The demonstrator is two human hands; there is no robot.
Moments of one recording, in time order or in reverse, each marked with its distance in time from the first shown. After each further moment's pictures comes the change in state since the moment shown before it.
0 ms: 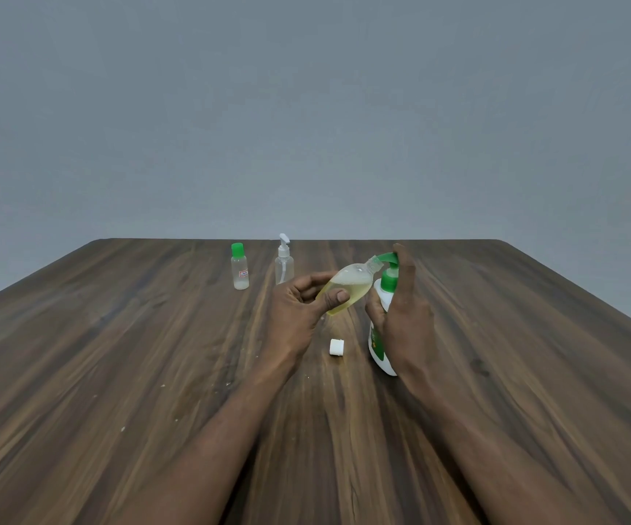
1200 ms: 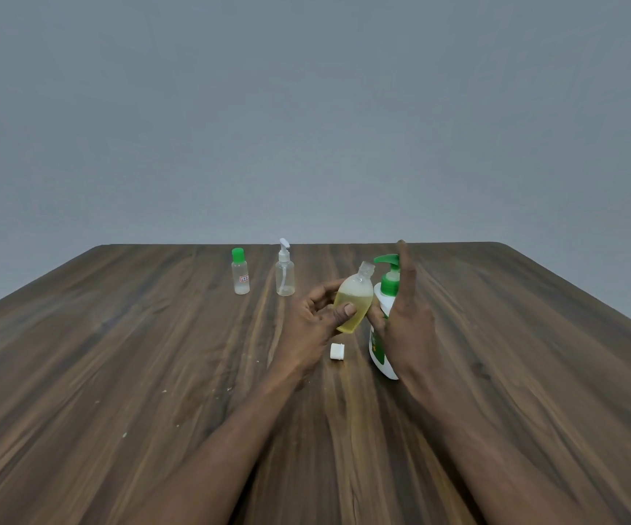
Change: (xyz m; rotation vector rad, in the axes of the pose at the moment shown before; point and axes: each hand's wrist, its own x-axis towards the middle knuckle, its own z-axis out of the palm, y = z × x) left_hand -0.004 -0.016 0.008 -0.010 -0.067 -0.120; right_hand 0.000 0.012 0.003 0.024 0.005 -0.063
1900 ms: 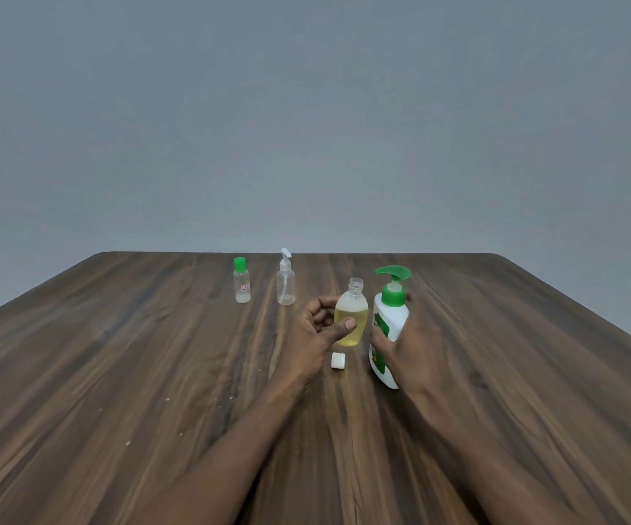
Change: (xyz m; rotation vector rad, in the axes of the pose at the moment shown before) left_hand 0.004 -0.010 -0.004 0.056 0.021 0.009; right_hand -0.011 0.005 -0.011 -0.129 -0.067 0.203
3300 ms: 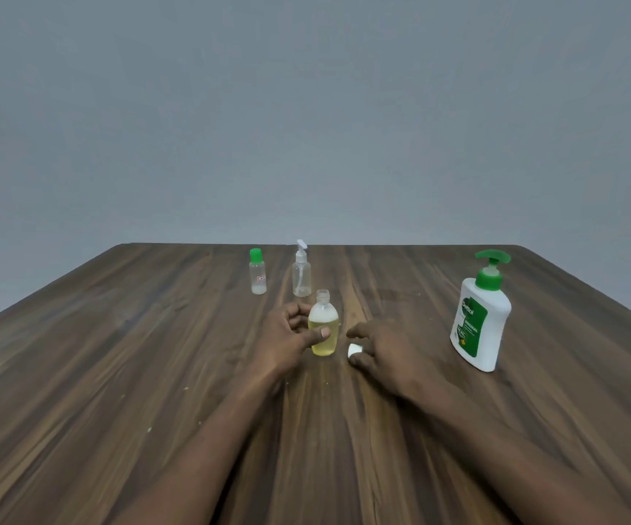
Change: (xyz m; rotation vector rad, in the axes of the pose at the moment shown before) left_hand -0.010 0.010 -0.056 0.283 0.091 -0.152; right_hand -0.002 -0.023 0.015 -0.216 -0.576 -0.302
